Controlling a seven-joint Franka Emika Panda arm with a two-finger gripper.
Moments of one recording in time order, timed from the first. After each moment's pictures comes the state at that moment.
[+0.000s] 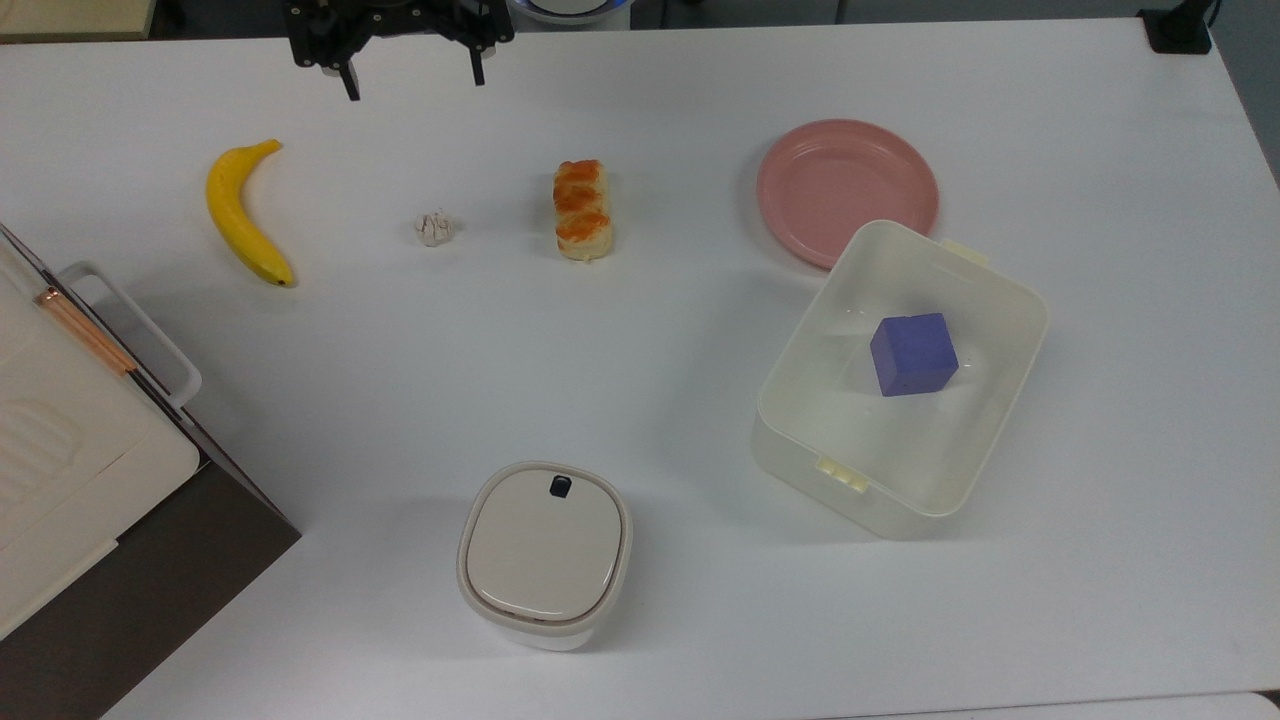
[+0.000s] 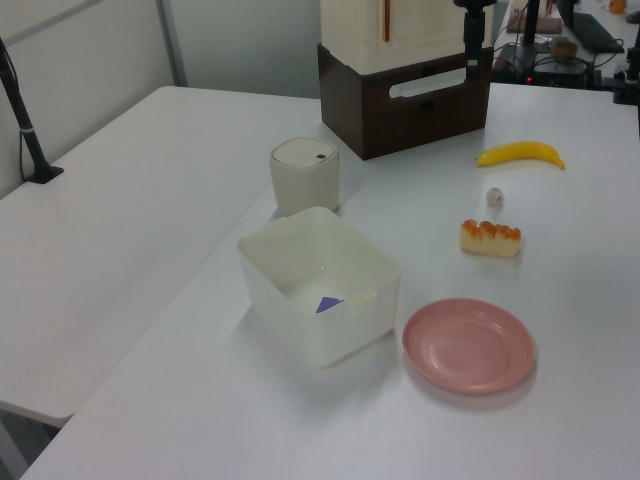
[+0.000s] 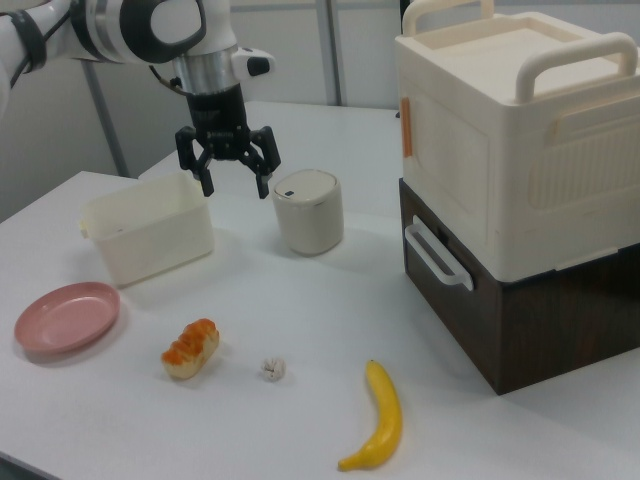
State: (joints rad) arm -0.03 0.12 -0.07 -1.49 -0.04 1.59 -0.31
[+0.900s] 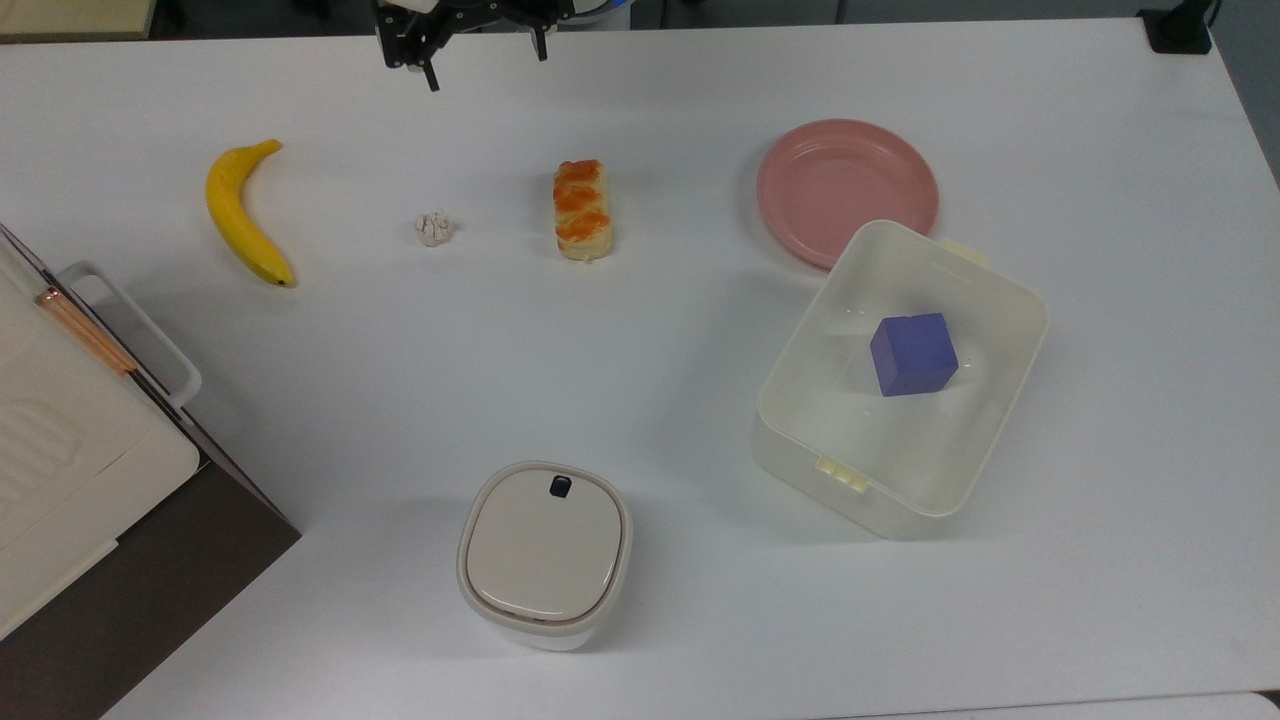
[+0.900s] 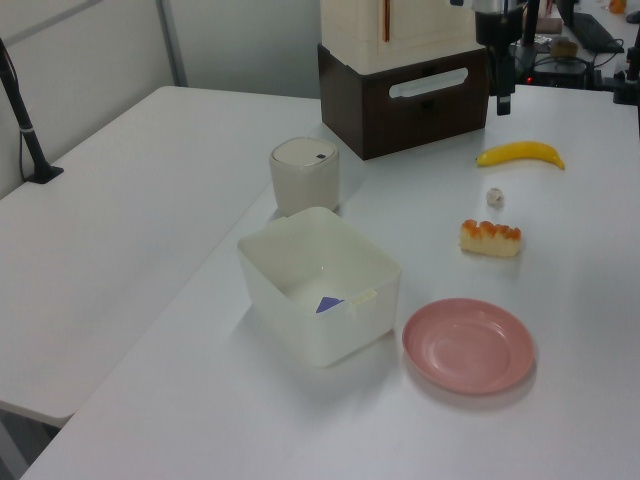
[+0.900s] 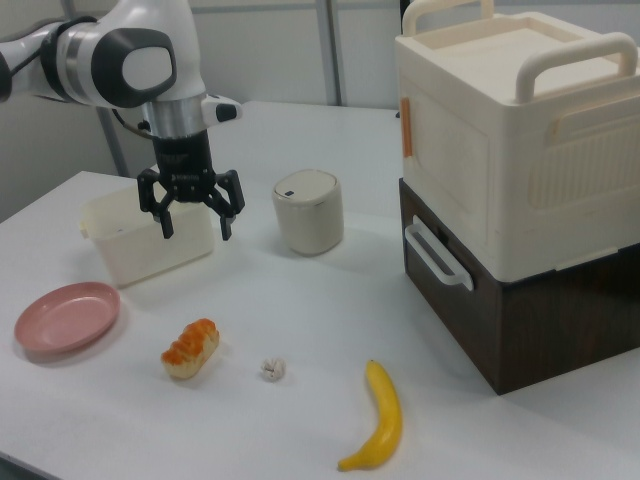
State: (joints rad) arm -0.03 -0.03 -0.02 -1.78 -0.02 1.65 -0.40
